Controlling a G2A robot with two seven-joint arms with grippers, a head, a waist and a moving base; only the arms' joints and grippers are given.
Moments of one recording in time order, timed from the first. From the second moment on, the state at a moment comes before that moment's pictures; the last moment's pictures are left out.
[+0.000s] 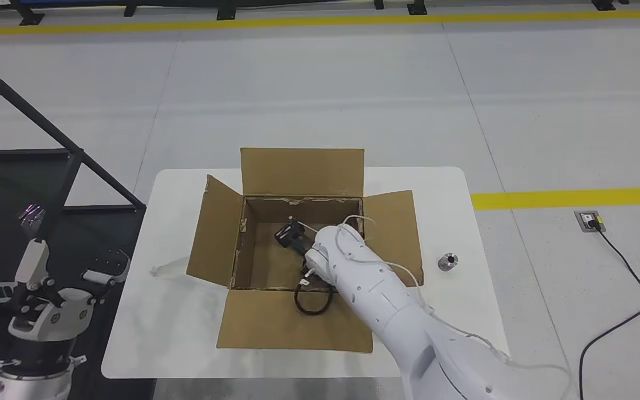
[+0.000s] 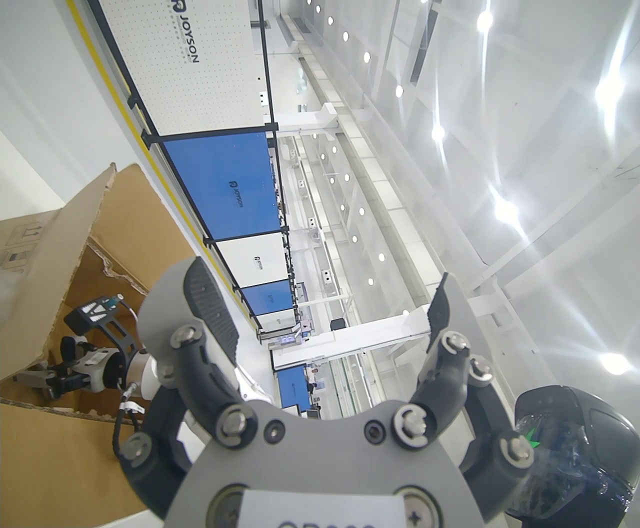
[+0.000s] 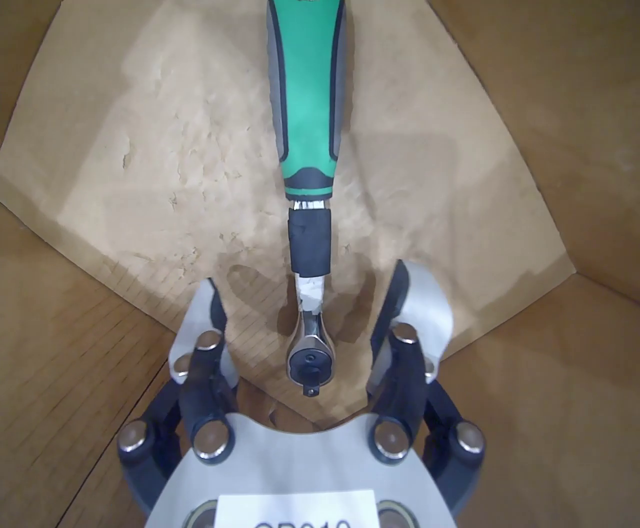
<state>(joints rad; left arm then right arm) 1.70 -1.27 -2.07 -2.27 -0.61 -0.04 -0.38 -0.17 -1.90 0.47 -0.20 -0.90 -0.16 0.78</state>
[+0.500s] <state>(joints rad) 1.69 -1.27 -2.06 -2.26 -0.60 -0.04 -0.37 -0.18 -1.88 0.50 -0.20 -0.90 -0.17 0.79</state>
